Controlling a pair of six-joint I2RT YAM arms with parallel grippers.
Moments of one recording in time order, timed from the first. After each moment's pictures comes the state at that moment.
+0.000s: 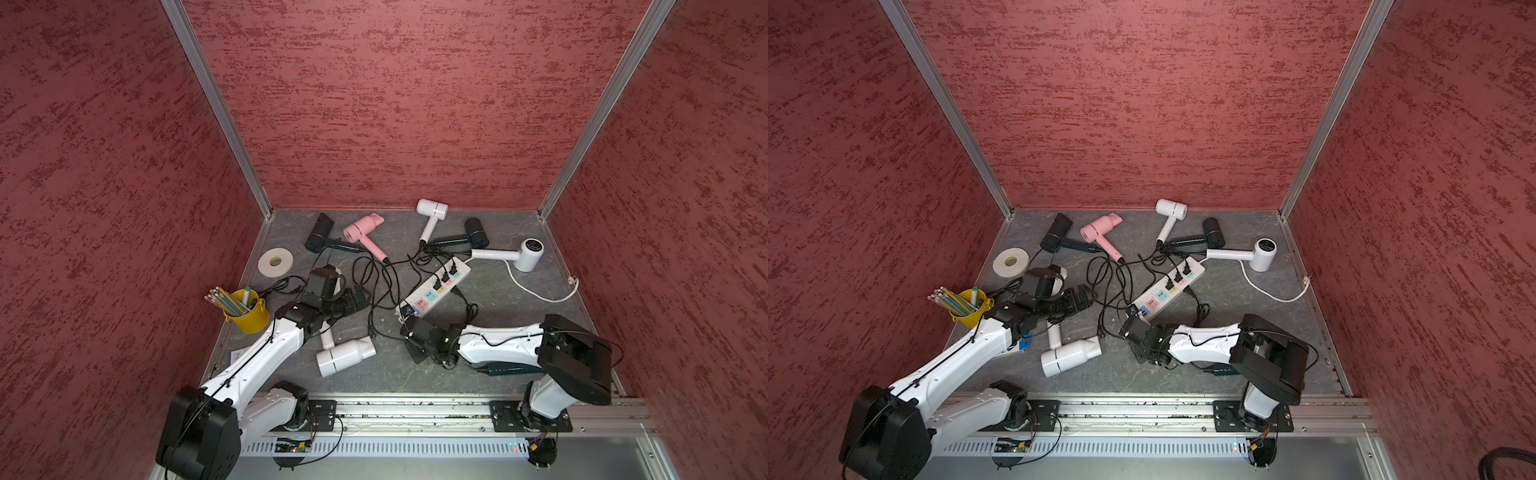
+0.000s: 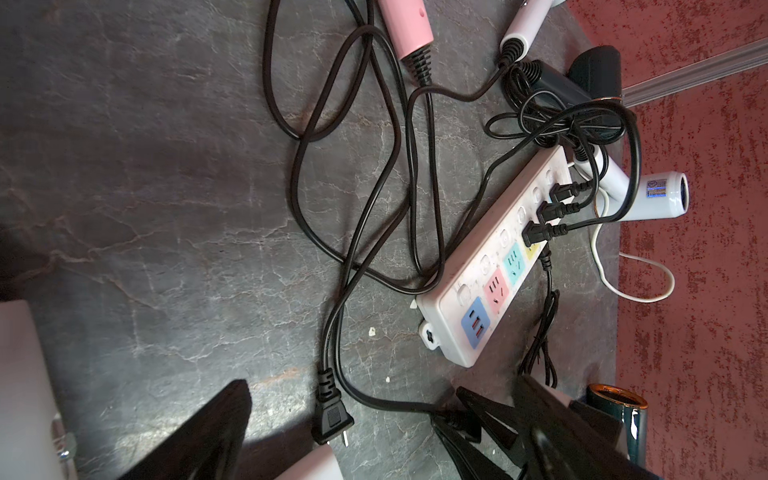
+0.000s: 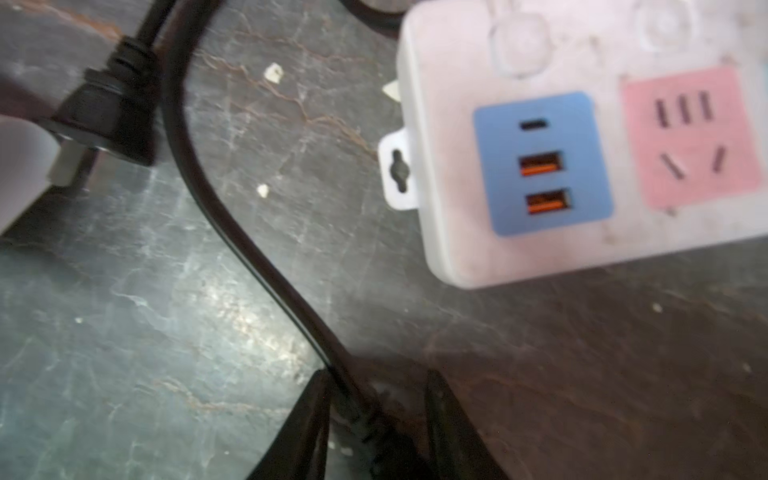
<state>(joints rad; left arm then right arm) -0.36 1.08 0.65 -0.40 0.24 -0.74 1.09 1.62 0.78 -0.27 0.28 0.47</state>
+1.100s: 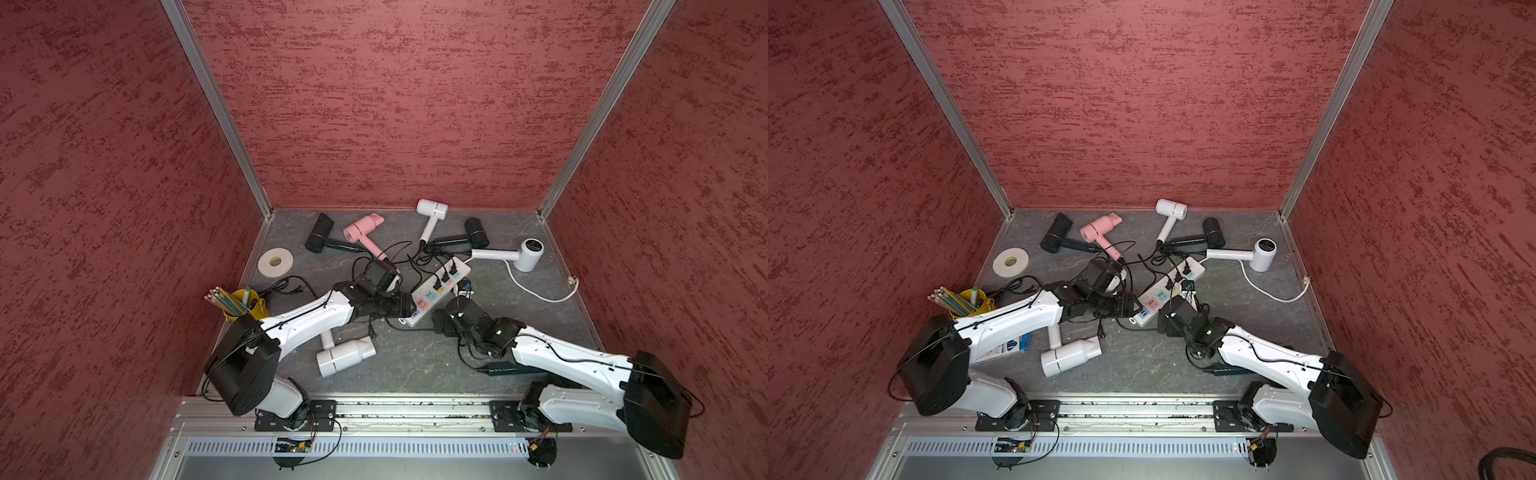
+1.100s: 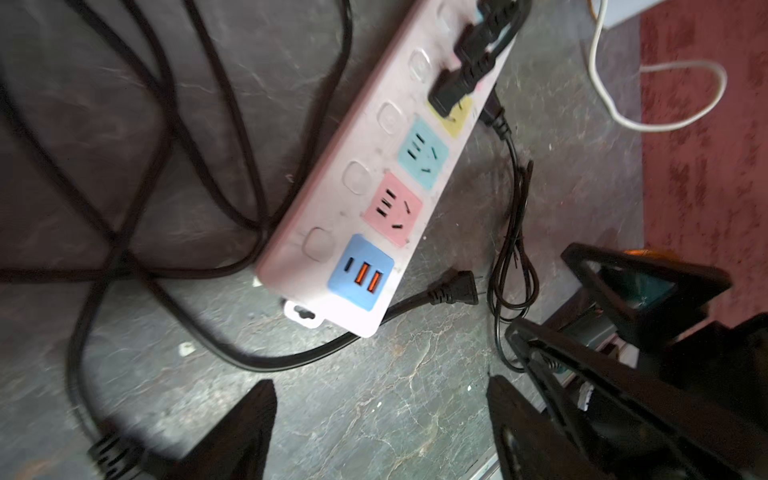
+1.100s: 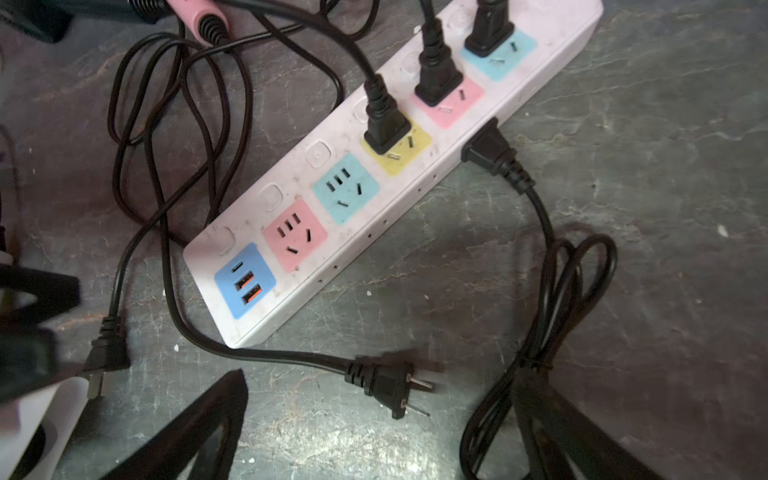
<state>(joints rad) -0.75 1.54 0.98 -0.43 0.25 -0.66 0.83 1.18 0.63 -0.35 0.33 0.79</state>
